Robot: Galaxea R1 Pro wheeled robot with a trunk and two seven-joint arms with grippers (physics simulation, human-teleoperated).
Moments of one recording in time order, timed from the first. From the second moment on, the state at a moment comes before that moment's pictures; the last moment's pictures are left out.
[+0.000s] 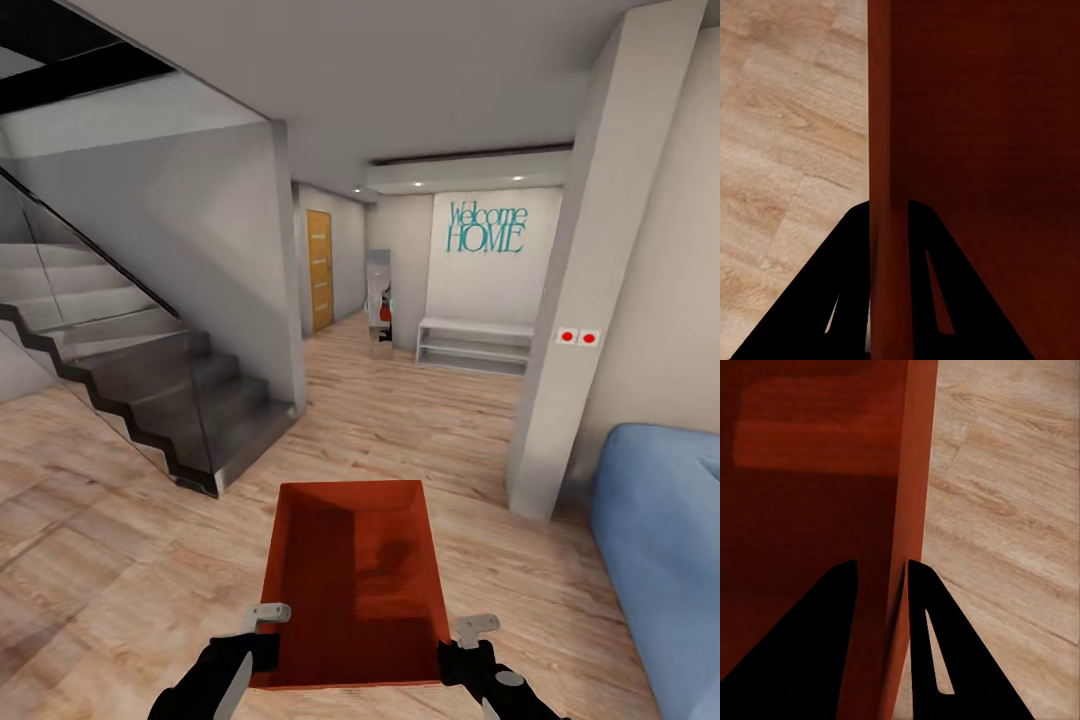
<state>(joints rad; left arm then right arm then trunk) -0.43 -0.10 0.06 -0.55 -0.03 0.40 0.08 -0.43 0.02 0.15 -0.38 -0.07 -0.01 0.07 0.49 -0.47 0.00</state>
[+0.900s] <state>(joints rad) -0.43 -0.10 0.06 -0.55 -0.03 0.40 0.08 -0.43 0.02 0.15 -0.38 -0.07 -0.01 0.07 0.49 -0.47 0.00</state>
